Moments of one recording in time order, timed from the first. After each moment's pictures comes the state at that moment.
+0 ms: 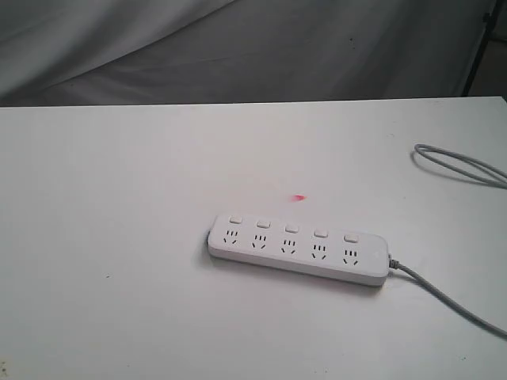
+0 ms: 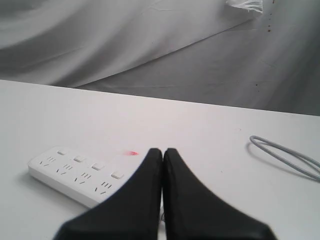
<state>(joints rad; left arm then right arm) -0.08 0.04 0.00 -0.01 0.28 0.14 0.19 0.01 0.00 -0.05 0.18 0.06</state>
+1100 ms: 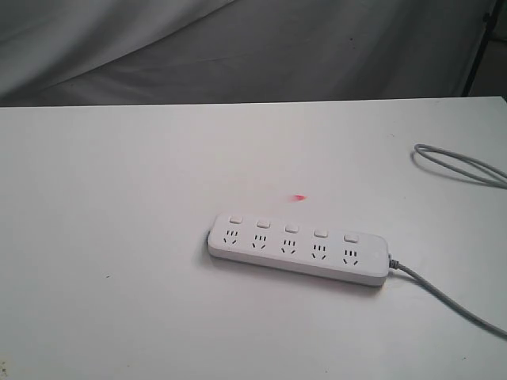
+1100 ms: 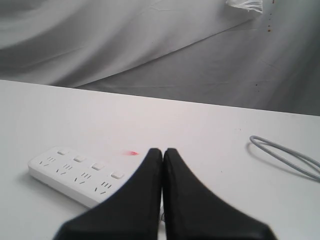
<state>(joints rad) -0.08 0.04 0.00 0.06 -0.46 -0.30 0.19 0.01 0.00 -0.05 0.18 0.06</state>
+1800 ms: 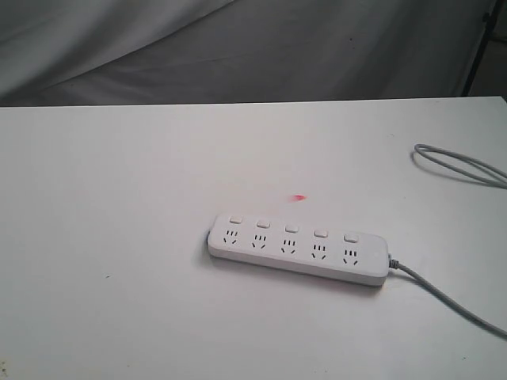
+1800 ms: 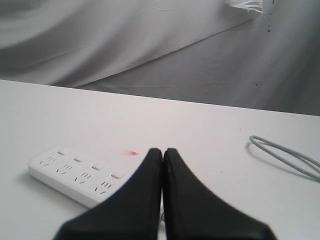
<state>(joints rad) -0.31 0.48 -0.40 0.65 -0.04 -0.87 0.19 0.01 0.00 -0.05 0.18 0.06</state>
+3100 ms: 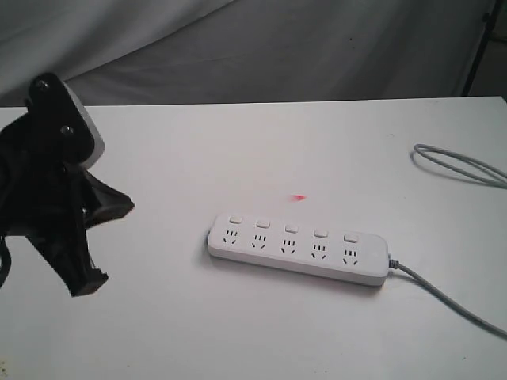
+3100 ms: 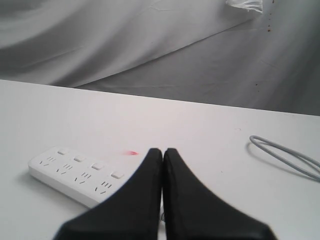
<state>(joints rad) -0.61 1.20 -0.73 -0.36 0.49 0.87 0.19 0.01 0.00 -0.05 0.18 0.06</state>
